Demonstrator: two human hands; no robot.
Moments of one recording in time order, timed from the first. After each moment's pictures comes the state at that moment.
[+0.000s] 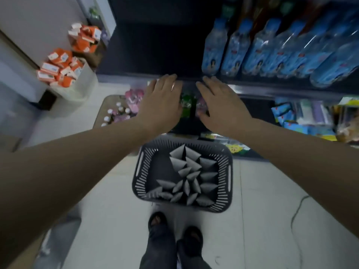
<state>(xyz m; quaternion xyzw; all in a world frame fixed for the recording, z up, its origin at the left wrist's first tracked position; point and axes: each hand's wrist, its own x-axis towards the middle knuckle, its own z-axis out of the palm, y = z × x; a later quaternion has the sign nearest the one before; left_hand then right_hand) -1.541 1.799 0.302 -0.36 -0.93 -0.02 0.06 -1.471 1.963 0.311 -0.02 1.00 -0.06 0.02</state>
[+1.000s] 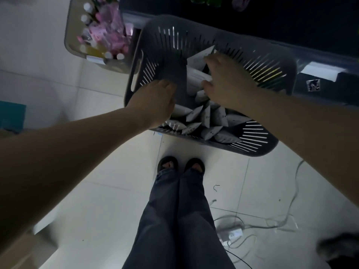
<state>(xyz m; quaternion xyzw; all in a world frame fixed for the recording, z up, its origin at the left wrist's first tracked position) -1.446 1.699 0.051 -0.32 -0.92 -0.08 -0.20 -1.434 1.898 0.063 -0.03 0.97 -0.13 0.21</state>
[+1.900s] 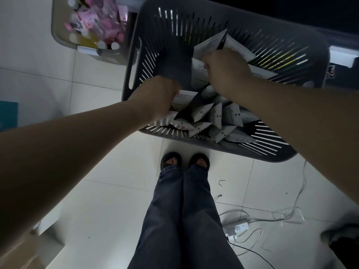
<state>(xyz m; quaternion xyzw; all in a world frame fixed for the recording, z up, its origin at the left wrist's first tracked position) -1.471 1.694 0.010 -0.31 -0.91 -0.10 -0.25 -1.468 1.882 -0.002 0.00 0.98 -0.11 0.19</state>
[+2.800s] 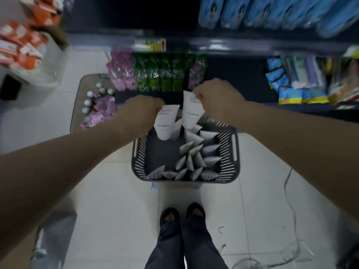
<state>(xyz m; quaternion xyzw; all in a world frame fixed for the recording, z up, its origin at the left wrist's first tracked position) -1.516 1.719 0.214 -0.38 -0.91 -0.09 -0.11 -1.455 1.915 0.242 0.03 0.99 -0.05 0.15</state>
